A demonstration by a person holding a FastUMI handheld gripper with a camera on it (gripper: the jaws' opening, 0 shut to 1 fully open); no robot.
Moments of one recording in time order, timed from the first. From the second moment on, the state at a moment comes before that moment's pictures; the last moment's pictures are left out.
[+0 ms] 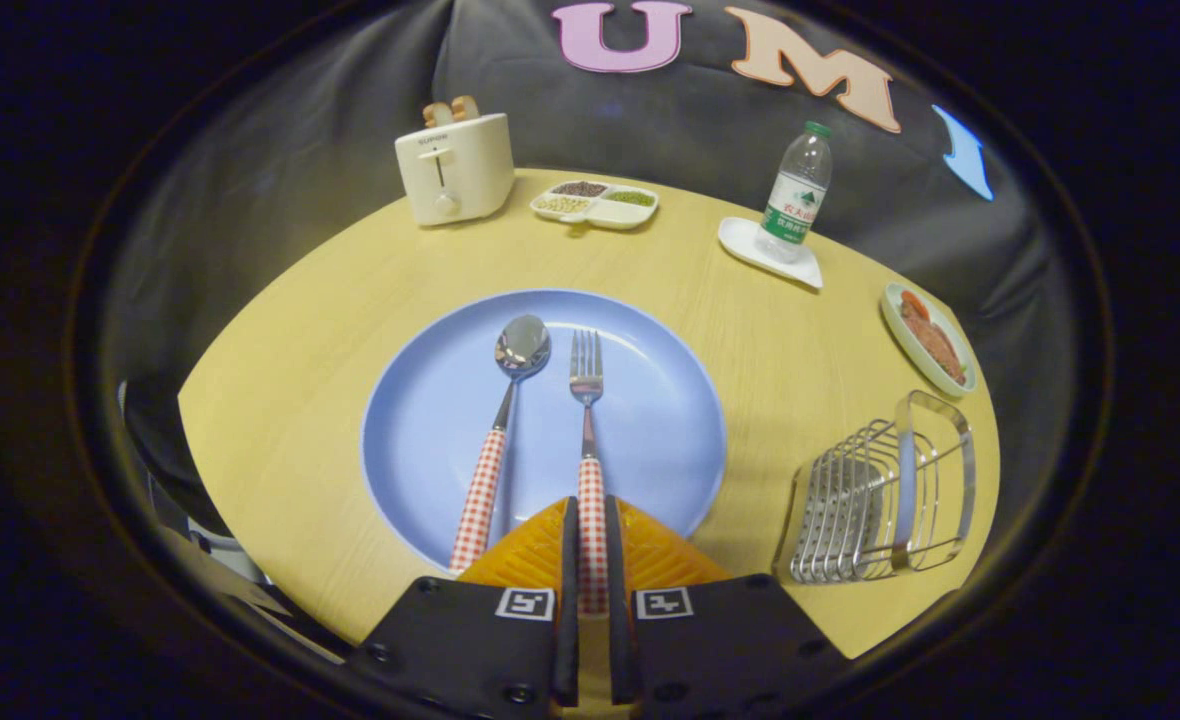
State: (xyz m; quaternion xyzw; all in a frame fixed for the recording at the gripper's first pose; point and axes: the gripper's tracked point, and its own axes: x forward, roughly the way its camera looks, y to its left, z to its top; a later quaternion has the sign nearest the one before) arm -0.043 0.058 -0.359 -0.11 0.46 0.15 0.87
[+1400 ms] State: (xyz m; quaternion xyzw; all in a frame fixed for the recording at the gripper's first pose) arm -0.019 -0.019 -0.237 -0.02 0.52 0.15 0.84
